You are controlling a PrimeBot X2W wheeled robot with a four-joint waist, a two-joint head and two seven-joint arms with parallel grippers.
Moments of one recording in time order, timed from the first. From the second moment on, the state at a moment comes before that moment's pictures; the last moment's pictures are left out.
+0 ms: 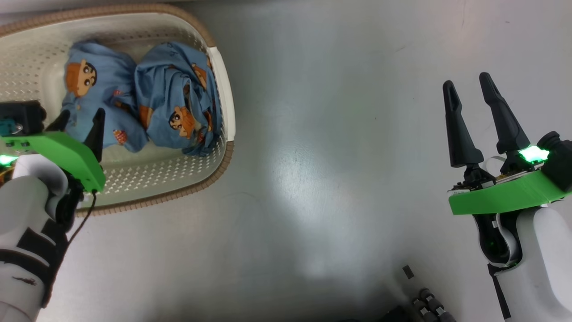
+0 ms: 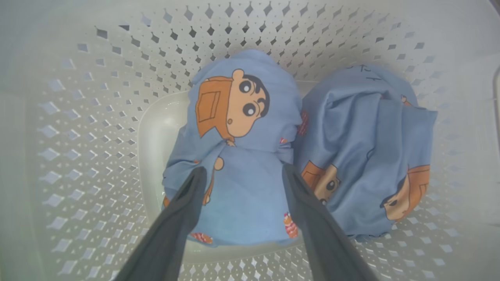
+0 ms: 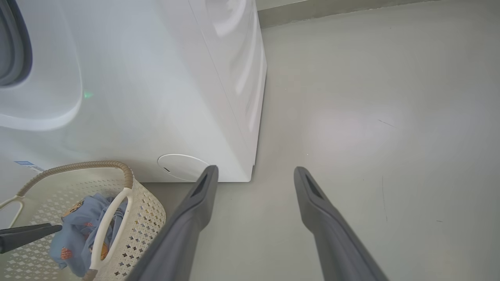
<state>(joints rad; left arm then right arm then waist) -1.01 0.32 -0.76 1.14 -0.89 -0.13 -0.22 -0.42 -0.19 0.07 0.07 0.42 0.13 -0.25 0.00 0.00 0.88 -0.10</state>
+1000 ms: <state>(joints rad) -1.06 0.39 -0.96 1.11 -1.08 -0.13 -0.15 -0.43 -0.18 0.10 0.05 0.42 0.13 -0.26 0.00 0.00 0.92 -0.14</state>
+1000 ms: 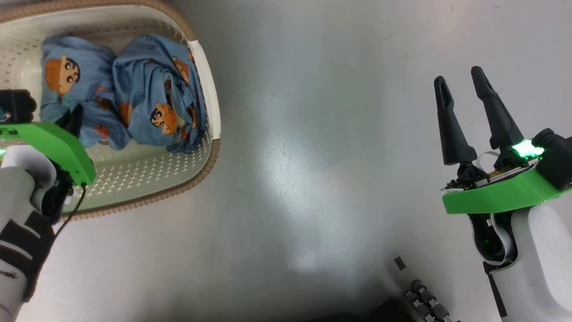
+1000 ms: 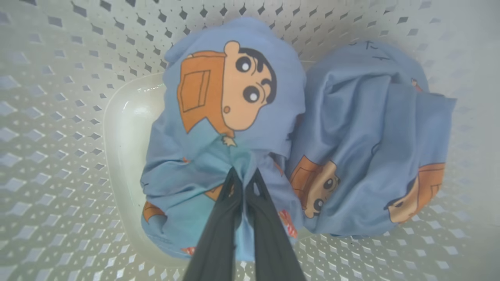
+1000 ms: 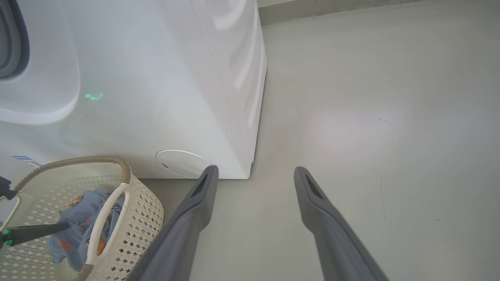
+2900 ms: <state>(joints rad) -0.28 0.24 -0.16 0.41 -0.45 -0.13 -0.25 -0.12 -0.24 0.08 0.18 0.44 0.13 -0.26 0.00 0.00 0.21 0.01</state>
